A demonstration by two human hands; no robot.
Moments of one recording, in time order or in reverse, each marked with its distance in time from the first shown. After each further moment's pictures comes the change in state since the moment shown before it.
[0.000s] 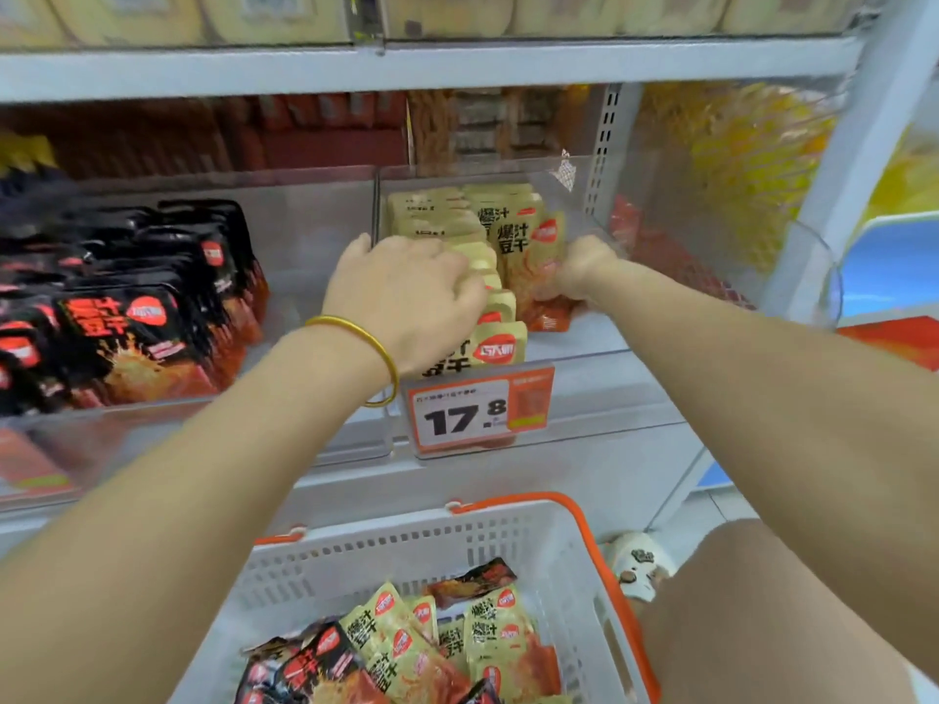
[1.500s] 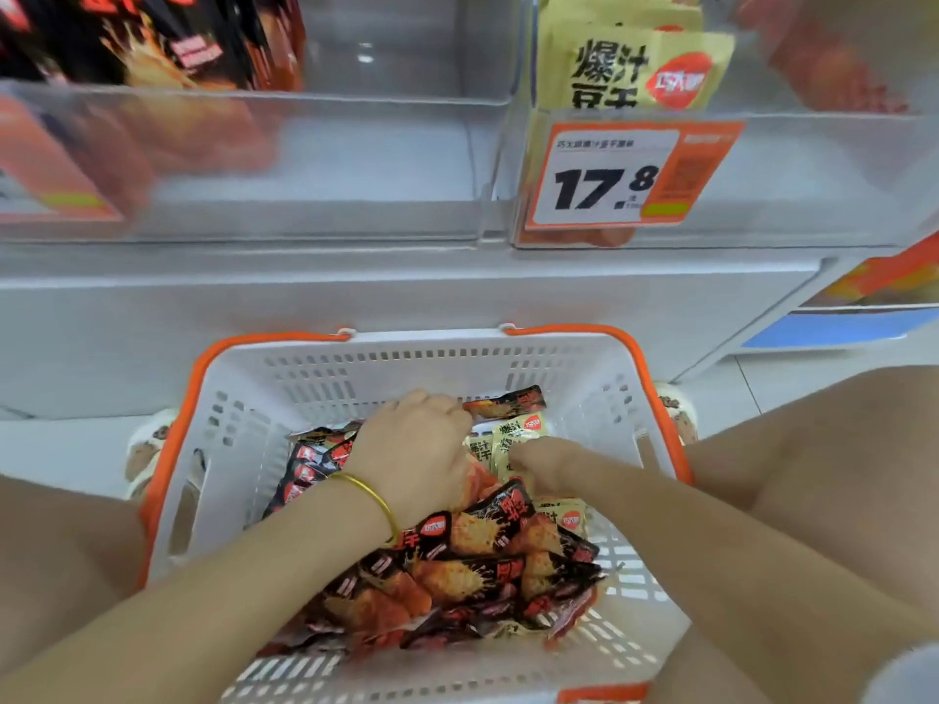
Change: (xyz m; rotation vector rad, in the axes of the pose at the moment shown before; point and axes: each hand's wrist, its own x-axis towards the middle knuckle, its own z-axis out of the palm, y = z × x) left_hand -0.196 -0.005 0.166 -0.205 -0.445 0.077; right_hand -0.140 0.232 0.244 -1.031 -0.908 -0.240
